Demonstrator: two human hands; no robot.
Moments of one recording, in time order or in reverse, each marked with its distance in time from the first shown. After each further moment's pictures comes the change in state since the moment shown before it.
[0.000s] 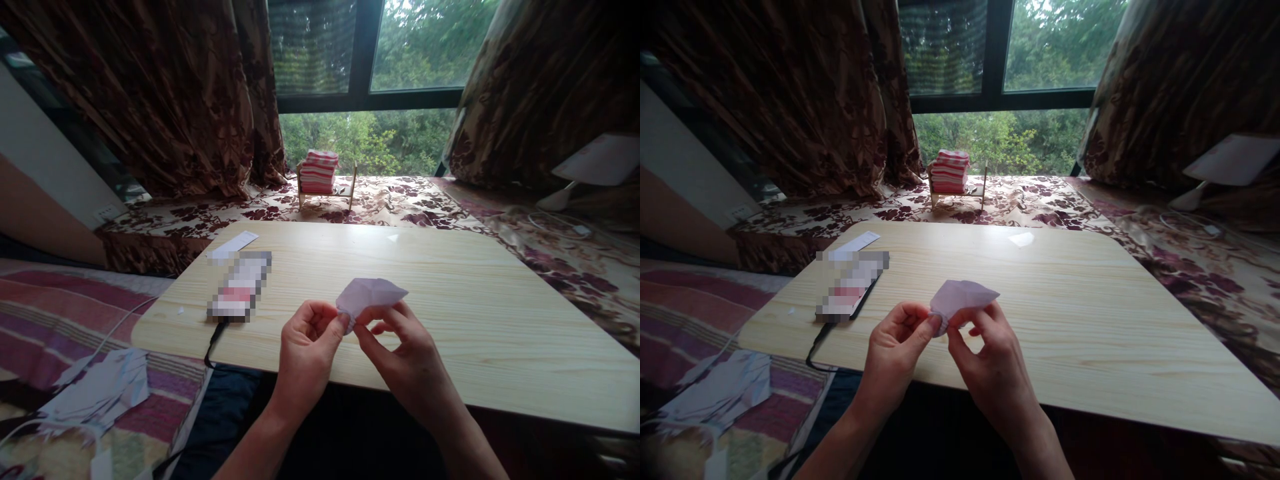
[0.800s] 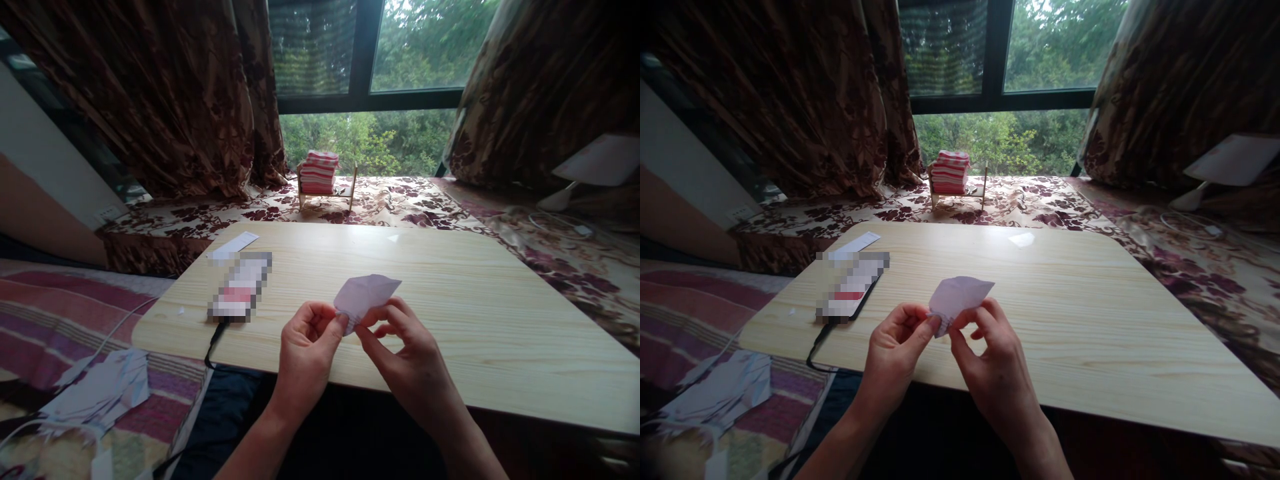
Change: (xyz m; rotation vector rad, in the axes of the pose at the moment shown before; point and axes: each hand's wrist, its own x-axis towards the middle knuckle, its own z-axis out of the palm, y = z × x) left_hand 0.000 0.000 -0.001 0.061 0.009 0.016; right_hand -0.001 -0.003 -0.001 0.037 -0.029 0.027
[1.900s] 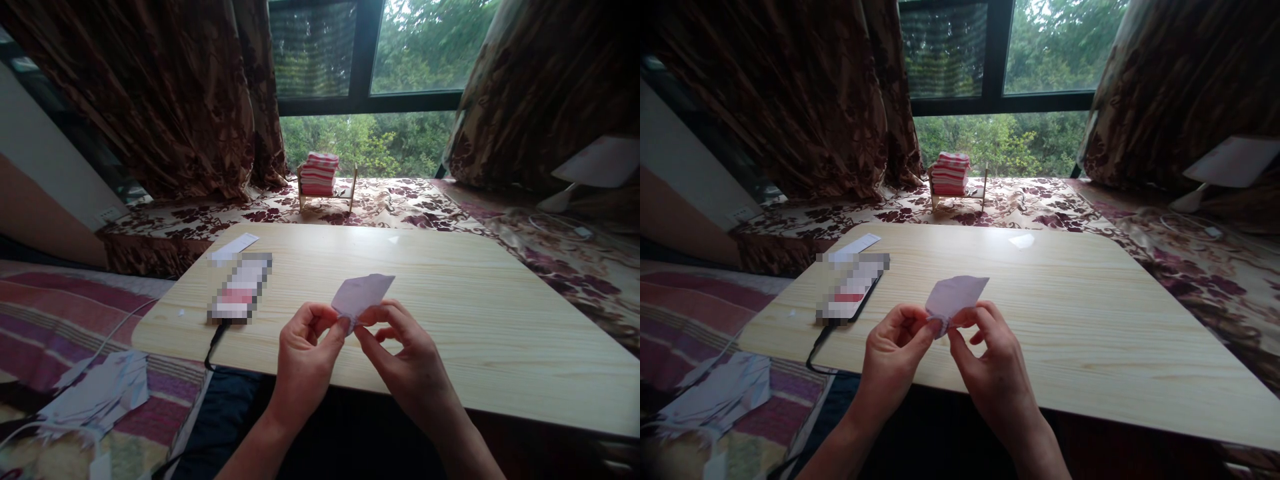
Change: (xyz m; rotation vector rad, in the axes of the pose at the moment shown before) left_hand -0.001 -0.003 -0.001 0.057 -0.017 0.076; right_hand -0.001 0.005 0.002 0.048 -0.004 0.018
